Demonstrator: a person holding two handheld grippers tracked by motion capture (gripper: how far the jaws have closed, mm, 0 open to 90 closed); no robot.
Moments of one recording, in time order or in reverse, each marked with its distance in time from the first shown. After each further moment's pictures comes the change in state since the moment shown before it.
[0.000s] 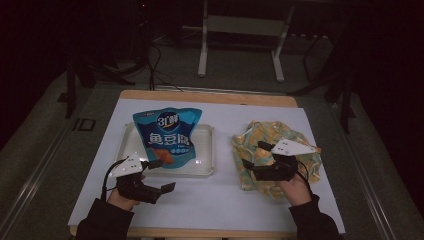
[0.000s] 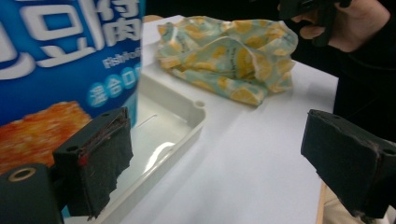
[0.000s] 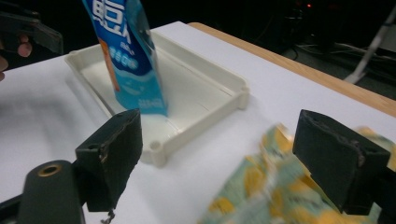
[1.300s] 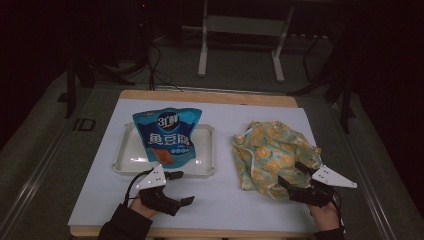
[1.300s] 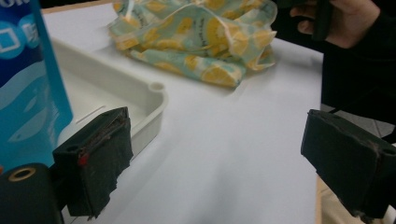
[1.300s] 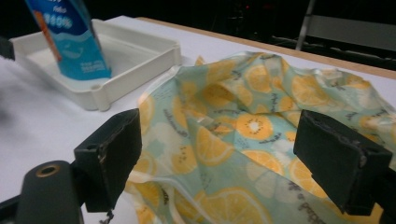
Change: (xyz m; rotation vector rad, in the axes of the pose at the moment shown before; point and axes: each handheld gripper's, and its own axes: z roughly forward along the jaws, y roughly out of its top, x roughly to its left) left arm -0.018 -0.027 0.047 0.044 -0.069 0.050; right arm -0.026 -0.086 -0.071 -0.066 -0.187 0.102
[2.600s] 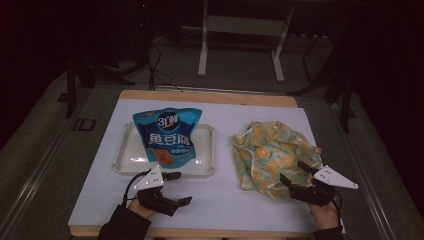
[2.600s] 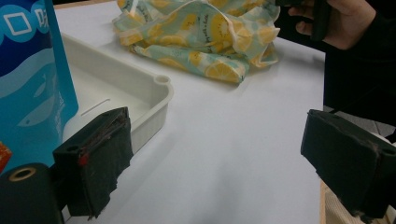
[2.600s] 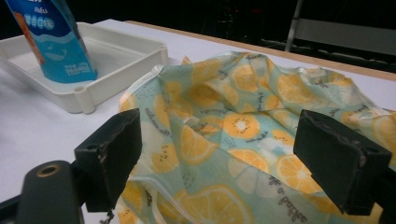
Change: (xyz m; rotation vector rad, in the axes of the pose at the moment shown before) left arm 0.002 -0.006 -0.003 -0.010 0.005 -0.002; right arm -0.006 -0.006 0.001 -0.016 -0.036 0.003
